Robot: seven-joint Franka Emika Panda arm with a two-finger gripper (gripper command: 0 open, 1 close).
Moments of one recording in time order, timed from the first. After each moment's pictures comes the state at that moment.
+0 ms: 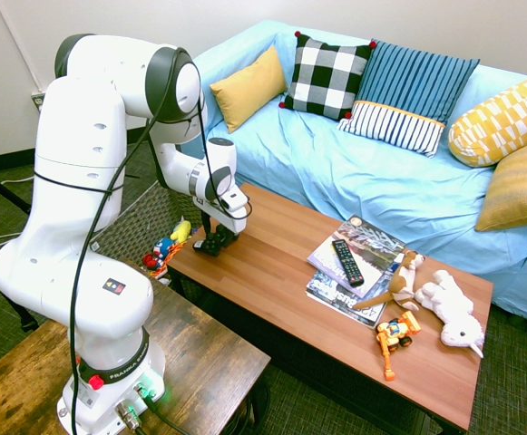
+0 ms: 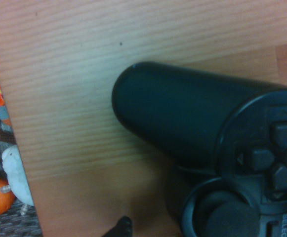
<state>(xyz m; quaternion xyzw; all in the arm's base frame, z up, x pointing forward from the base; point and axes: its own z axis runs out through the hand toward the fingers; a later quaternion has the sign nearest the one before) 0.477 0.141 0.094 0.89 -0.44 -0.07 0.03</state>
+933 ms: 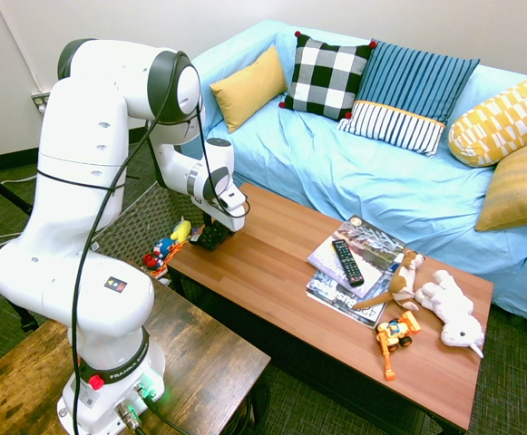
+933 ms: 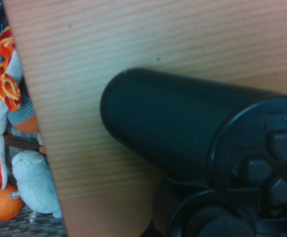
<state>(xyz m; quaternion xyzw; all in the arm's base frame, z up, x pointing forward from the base) 0.485 0.160 0.092 0.90 -0.43 -0.06 0.02</state>
